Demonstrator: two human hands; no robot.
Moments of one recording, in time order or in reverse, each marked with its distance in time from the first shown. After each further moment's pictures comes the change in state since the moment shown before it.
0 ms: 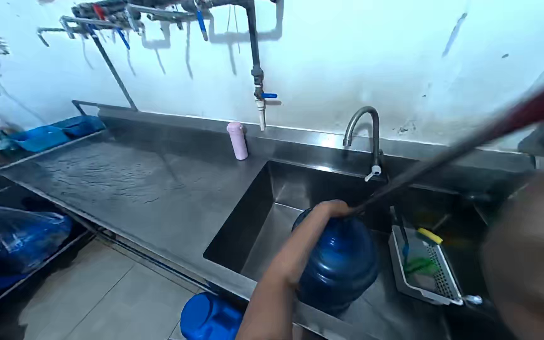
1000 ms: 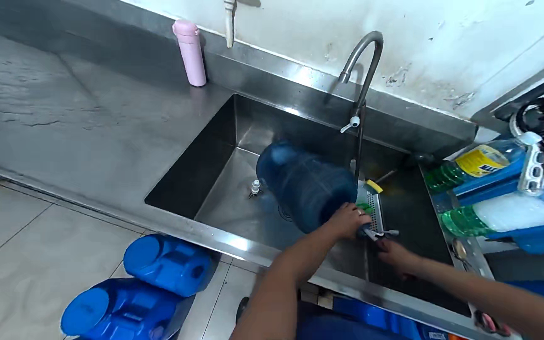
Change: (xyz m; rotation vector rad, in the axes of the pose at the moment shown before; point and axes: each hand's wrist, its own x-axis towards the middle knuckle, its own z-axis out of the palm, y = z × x) left_hand 0.033 -0.026 0.216 0.175 0.072 0.582; right_hand -0.268 0.158 -0.142 -0.914 -1.185 1.578
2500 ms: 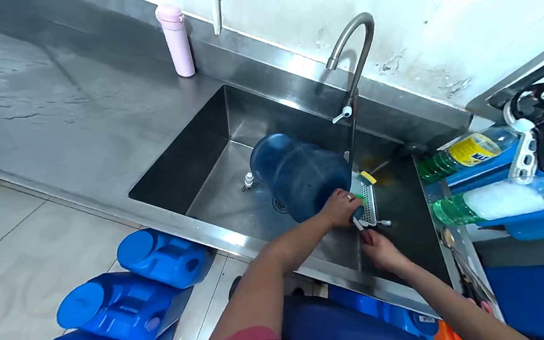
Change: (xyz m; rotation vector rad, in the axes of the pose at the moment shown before) left_hand 0.014 0.005 0.006 -0.033 0.154 -0.074; right_hand -0.024 -0.008 0.007 0.159 0.082 -0.097
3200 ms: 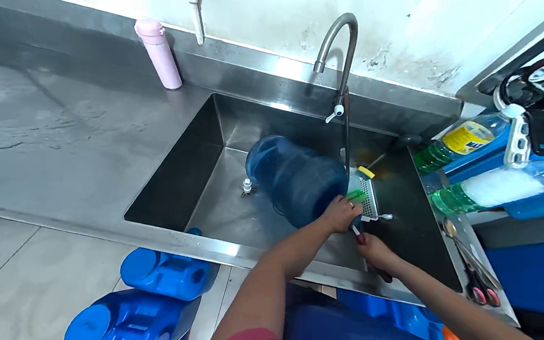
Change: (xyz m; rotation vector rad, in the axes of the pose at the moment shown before) left_hand 0.000 0.002 -0.004 0.070 -0.312 0.001; right_hand 0.010 -0.010 0.019 0.055 -0.030 0.097
